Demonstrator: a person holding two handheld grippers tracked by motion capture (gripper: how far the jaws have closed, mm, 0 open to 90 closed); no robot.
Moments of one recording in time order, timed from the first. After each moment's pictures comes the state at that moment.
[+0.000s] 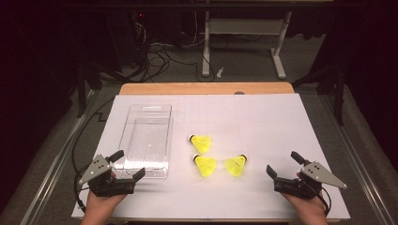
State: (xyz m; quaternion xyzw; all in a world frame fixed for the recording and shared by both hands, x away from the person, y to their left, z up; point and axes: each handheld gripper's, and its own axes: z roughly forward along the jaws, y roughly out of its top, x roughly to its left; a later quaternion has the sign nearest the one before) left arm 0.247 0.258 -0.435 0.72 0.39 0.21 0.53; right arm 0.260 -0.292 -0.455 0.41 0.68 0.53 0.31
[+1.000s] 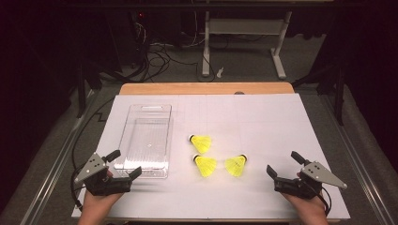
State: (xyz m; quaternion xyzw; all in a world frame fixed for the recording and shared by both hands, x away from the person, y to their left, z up) left arm 0.249 0.271 -0.435 0.72 0.40 0.20 0.53; right arm 0.261 -0.293 -0.455 0.41 0.68 0.53 0.31
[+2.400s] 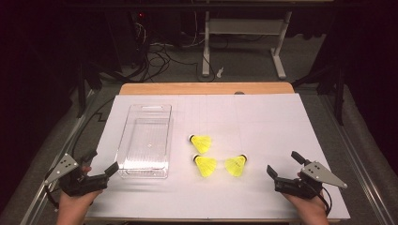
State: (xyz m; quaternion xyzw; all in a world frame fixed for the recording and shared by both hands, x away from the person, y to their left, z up) left arm 0.243 0.323 -0.435 0.68 0.44 0.23 0.53; right arm 0.261 -0.294 -0.455 0.41 0.68 0.52 0.31
